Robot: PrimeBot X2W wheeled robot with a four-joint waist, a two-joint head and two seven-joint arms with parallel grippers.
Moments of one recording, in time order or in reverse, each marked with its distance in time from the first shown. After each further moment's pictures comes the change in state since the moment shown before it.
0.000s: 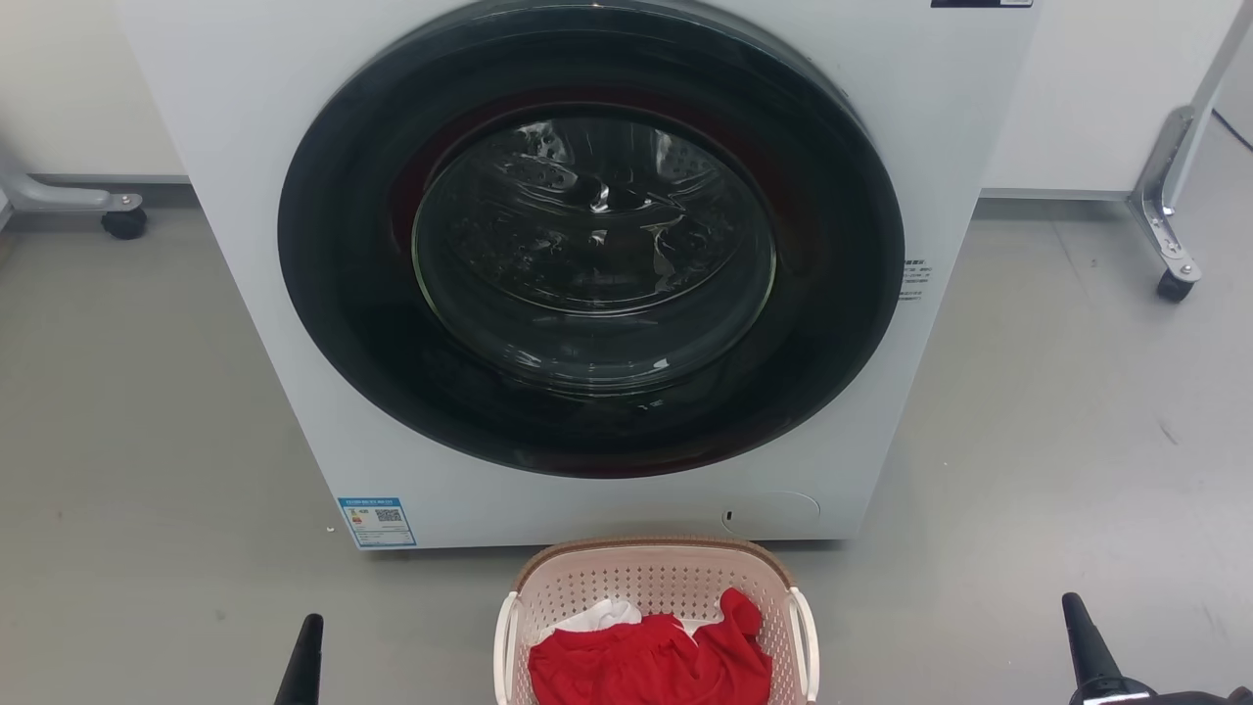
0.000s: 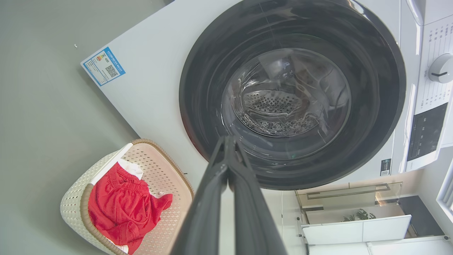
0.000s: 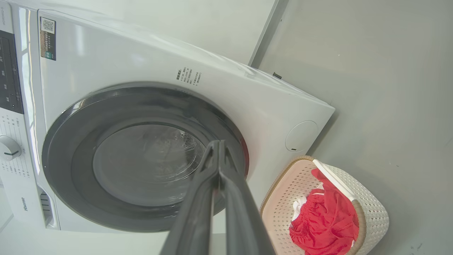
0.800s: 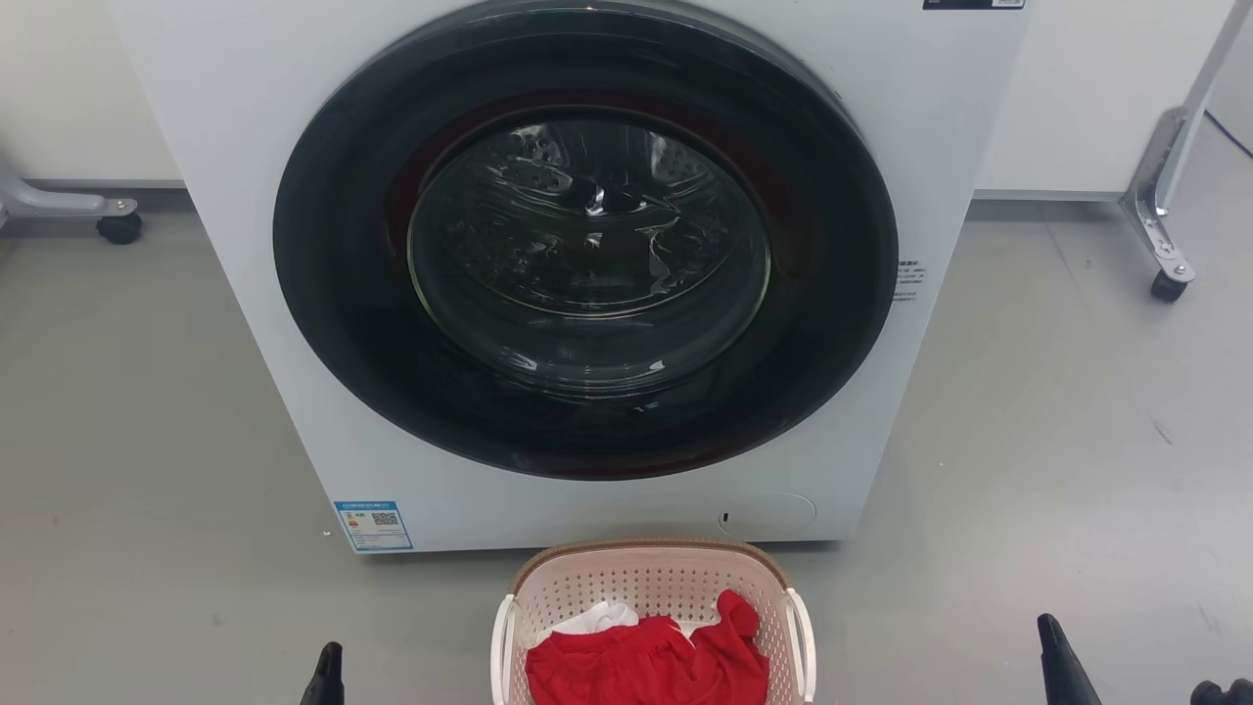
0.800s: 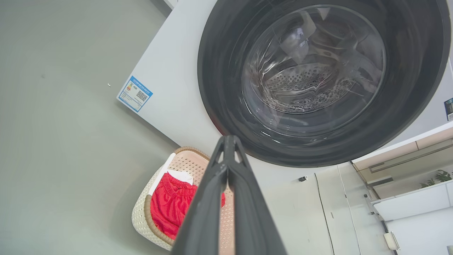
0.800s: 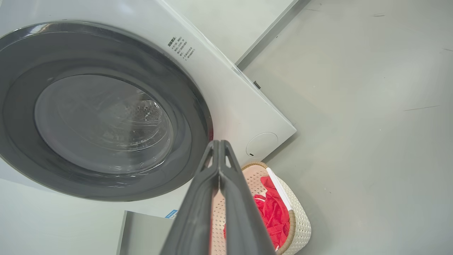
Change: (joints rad) left arm 0.044 0.016 -0.081 -0.016 0.310 0.061 -0.087; right arm 0.041 -0.032 0.101 -0.022 -0.320 -0.061 -0.075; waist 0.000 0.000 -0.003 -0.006
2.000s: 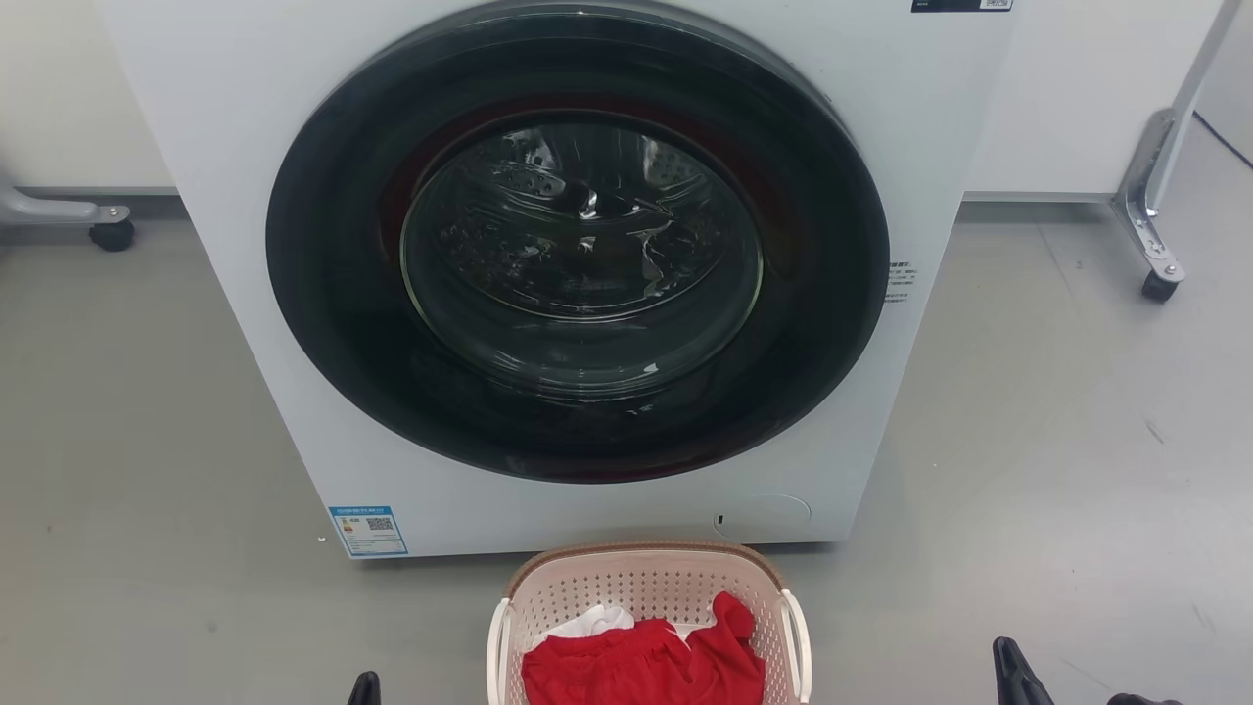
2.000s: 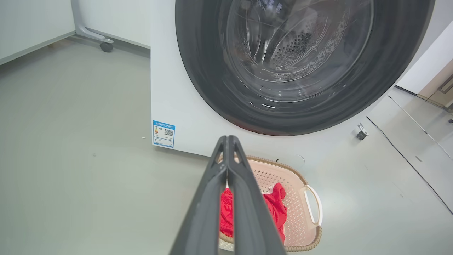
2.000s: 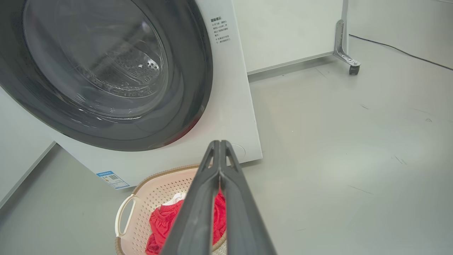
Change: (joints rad) left arm 0.069 0.023 -0.126 -0.025 0.477 0.088 -0.133; right arm 0.054 -0.048 0.157 -0.032 -0.495 -0.088 -0.128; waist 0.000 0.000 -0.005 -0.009
